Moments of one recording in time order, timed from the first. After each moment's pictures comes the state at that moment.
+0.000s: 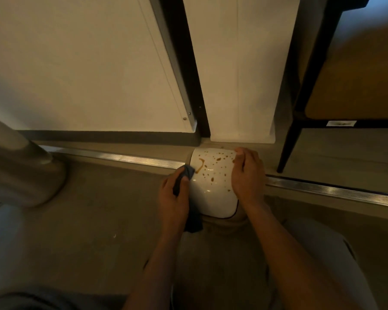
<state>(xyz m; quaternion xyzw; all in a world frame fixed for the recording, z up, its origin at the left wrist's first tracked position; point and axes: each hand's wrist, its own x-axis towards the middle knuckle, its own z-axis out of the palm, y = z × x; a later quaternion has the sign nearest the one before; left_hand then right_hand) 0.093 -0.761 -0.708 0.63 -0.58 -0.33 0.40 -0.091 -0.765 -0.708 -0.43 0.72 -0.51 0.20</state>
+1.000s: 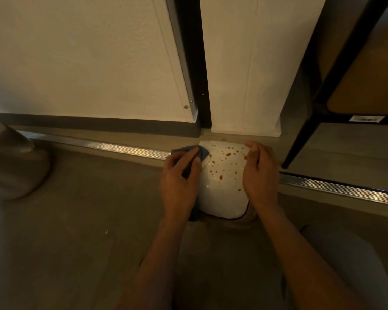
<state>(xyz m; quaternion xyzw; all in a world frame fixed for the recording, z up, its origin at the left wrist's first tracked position) 0.081 -0.796 -0.698 0.60 -0.65 -0.28 0.38 -0.090 -0.773 -0.715 -0.40 0.72 -0.53 0.19</state>
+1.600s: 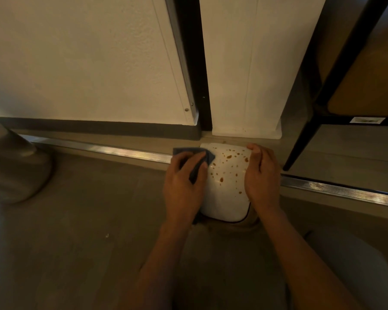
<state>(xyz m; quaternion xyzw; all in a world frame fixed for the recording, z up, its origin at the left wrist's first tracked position) 0.081 -0.792 -0.699 0.57 -0.72 -0.21 0.35 -0.089 -0.771 -0.714 -0.39 0.73 -0.53 0.19</state>
